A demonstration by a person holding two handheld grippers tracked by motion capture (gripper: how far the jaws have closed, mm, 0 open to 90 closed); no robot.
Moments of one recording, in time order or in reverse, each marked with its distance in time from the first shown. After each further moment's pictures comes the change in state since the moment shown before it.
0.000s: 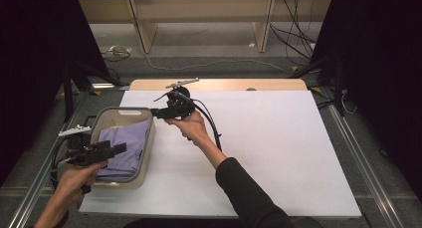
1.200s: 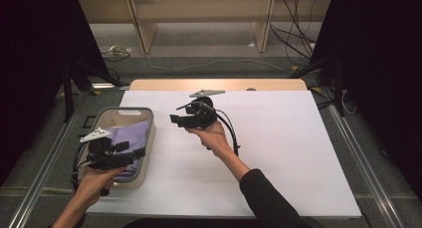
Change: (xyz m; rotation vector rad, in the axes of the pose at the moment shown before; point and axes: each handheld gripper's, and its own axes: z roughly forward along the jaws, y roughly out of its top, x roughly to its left) left arm -0.042 -0.011 0.022 -0.023 -0.090 0.092; right arm -0.023 -0.039 -0.050 -0.073 -0.009 0.006
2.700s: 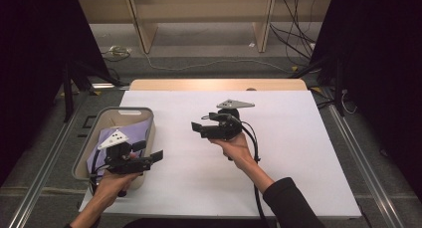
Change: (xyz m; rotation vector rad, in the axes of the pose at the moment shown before) left arm -0.035 -0.009 0.023 -0.072 -0.086 0.104; right arm -0.019 -0.036 -0.060 -0.080 -0.035 0.009
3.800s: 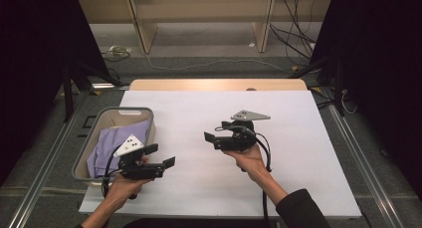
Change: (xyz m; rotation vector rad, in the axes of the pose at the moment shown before) left arm -0.022 -0.010 0.019 0.000 -0.043 0.097; right arm -0.004 -0.026 -0.039 -0.004 -0.033 -0.016
